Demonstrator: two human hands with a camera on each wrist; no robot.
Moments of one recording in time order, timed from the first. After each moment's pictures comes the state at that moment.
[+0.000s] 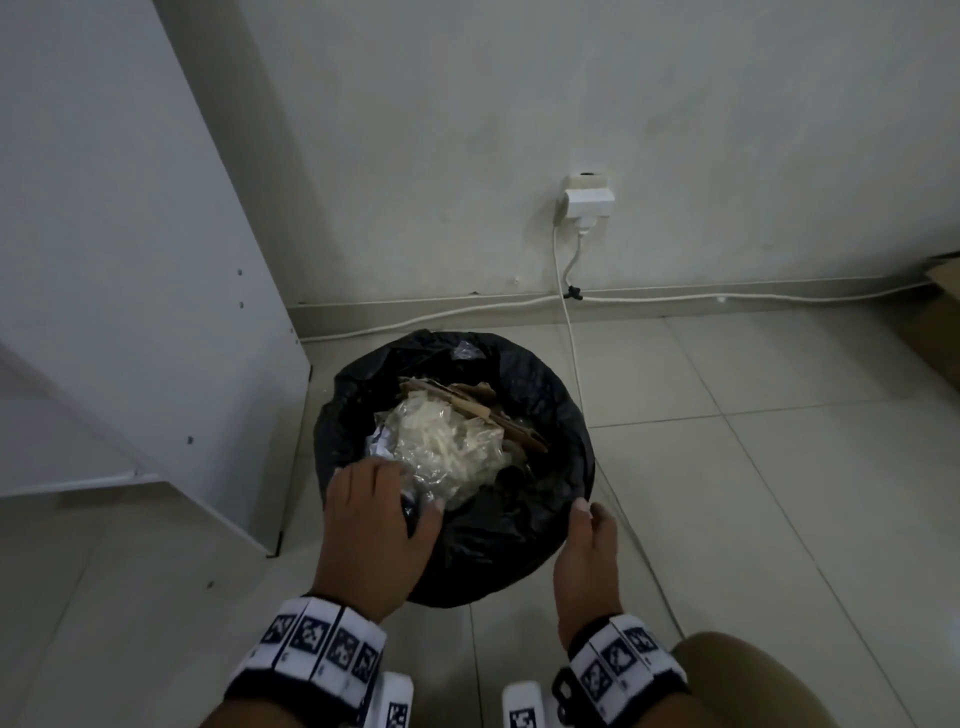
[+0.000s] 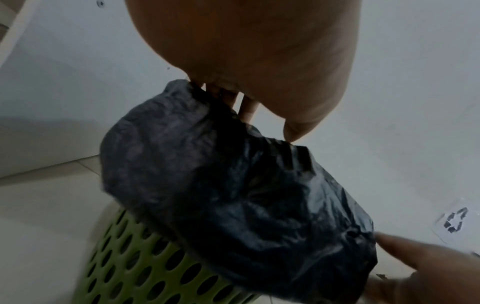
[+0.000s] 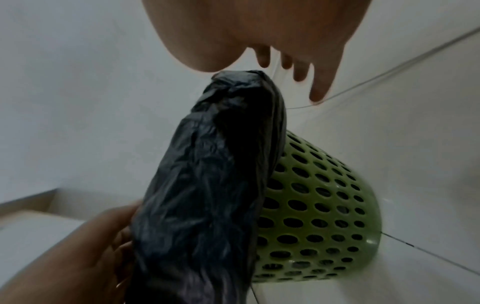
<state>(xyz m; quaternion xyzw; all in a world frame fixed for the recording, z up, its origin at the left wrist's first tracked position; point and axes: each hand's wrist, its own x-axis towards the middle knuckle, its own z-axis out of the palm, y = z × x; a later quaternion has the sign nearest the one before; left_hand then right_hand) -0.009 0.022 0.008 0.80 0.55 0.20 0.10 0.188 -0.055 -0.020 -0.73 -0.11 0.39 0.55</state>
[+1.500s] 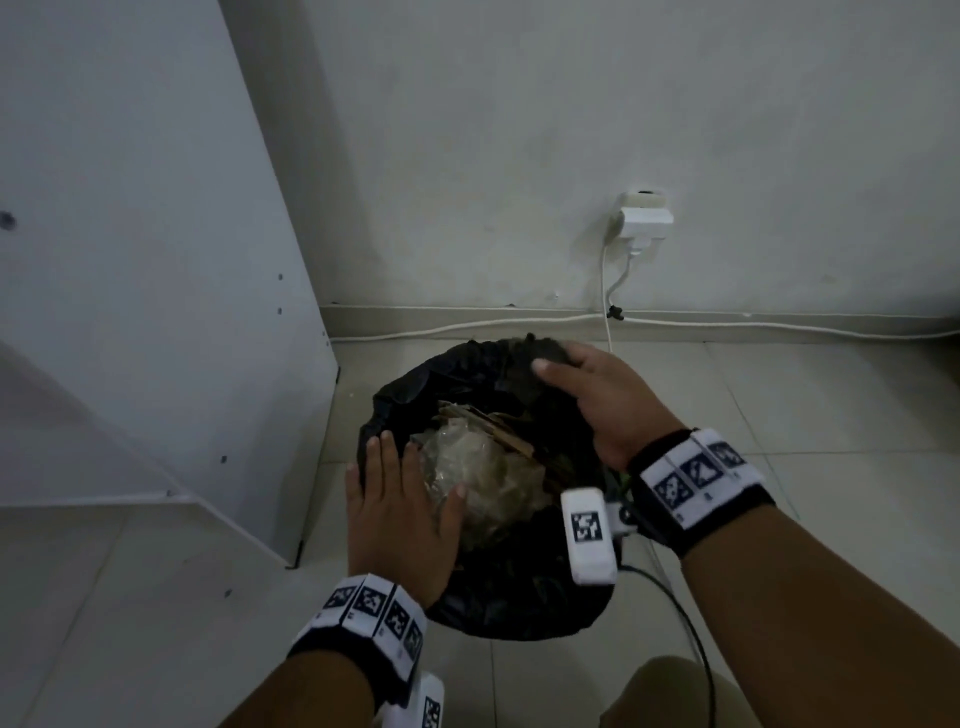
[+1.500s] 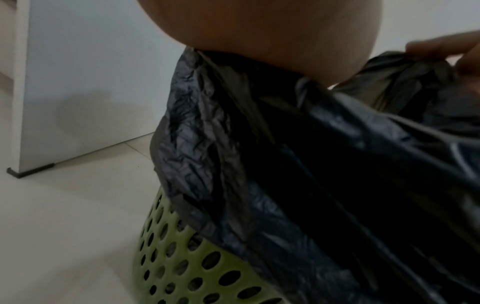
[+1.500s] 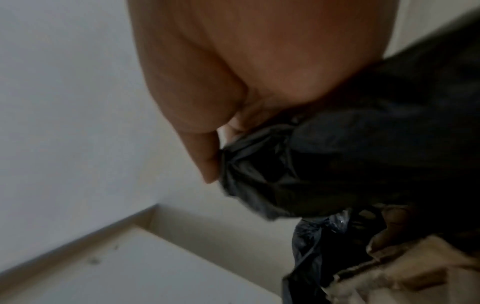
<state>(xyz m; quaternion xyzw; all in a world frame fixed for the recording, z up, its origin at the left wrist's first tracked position) -0.003 0.067 0.010 0.75 0.65 0.09 0.10 0.212 0.112 0.124 -0.57 -0.37 0.55 0.48</state>
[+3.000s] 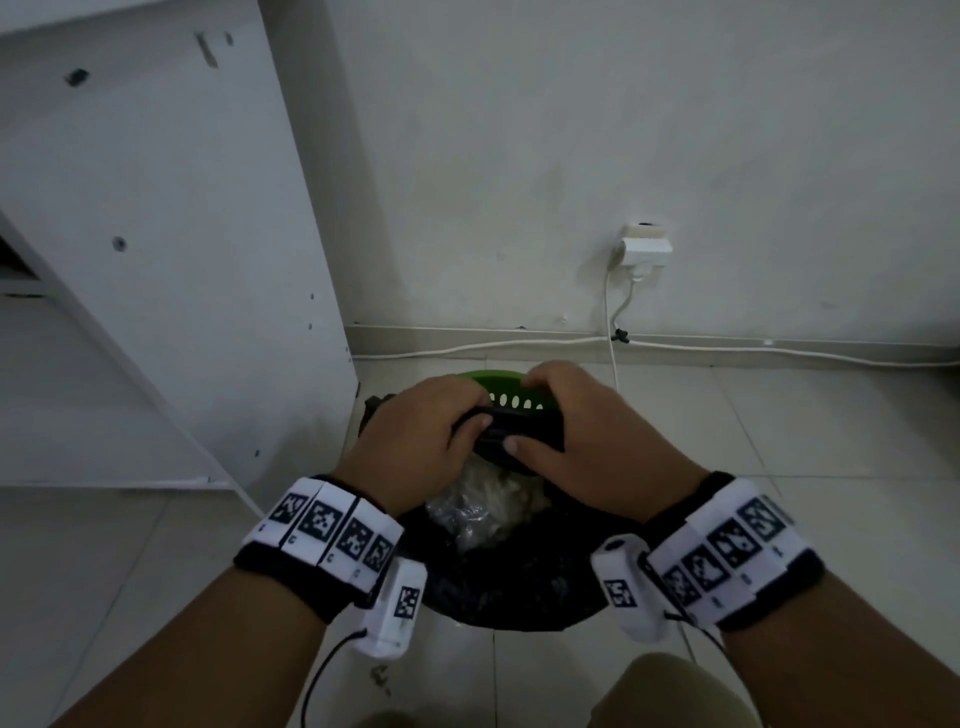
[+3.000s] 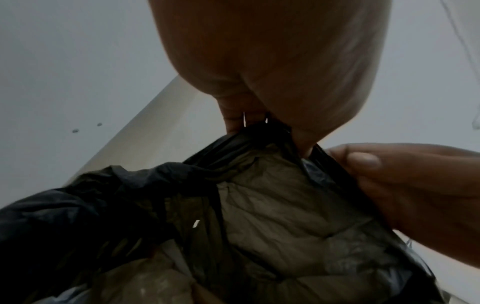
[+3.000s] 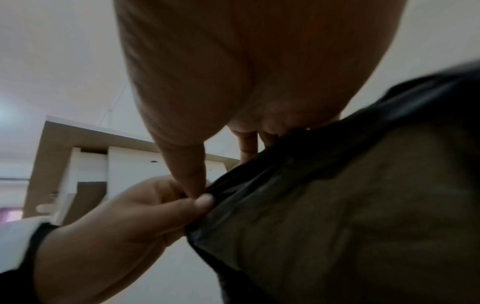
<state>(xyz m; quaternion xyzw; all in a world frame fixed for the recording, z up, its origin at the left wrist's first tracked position) -0.009 0.098 0.131 0.87 0.37 0.28 0.13 0.197 0.044 0.174 -0.59 -0.77 0.14 0.22</state>
